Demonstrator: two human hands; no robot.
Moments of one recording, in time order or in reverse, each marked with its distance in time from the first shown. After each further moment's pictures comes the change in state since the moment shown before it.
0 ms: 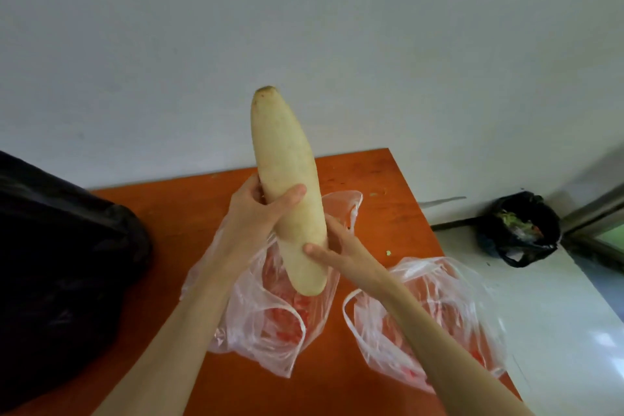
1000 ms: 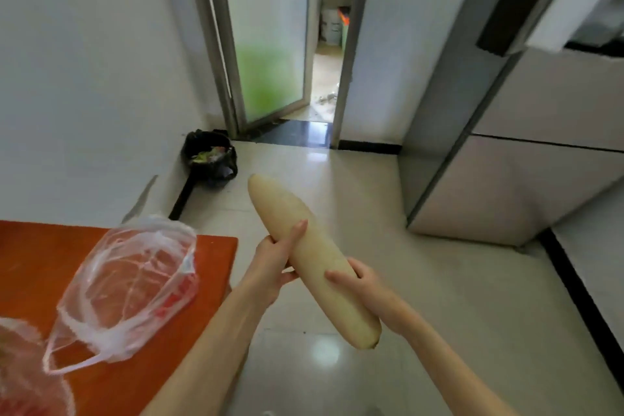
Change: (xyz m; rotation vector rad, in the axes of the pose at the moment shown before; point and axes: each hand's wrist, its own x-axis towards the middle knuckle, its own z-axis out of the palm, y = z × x) left_hand -0.313 -0.059 0.256 0.141 -1.246 -0.587; right_hand -0.446 0.107 0.060 0.387 1.306 0.446
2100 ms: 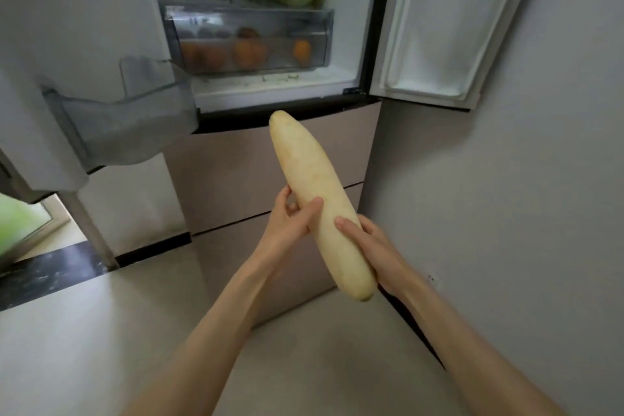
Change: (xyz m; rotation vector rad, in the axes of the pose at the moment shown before) left_hand 0.118 -0.053 0.711 0.268 -0.793 0.325; right_hand -0.078 0.100 -0.645 0.428 0.759 -0.236
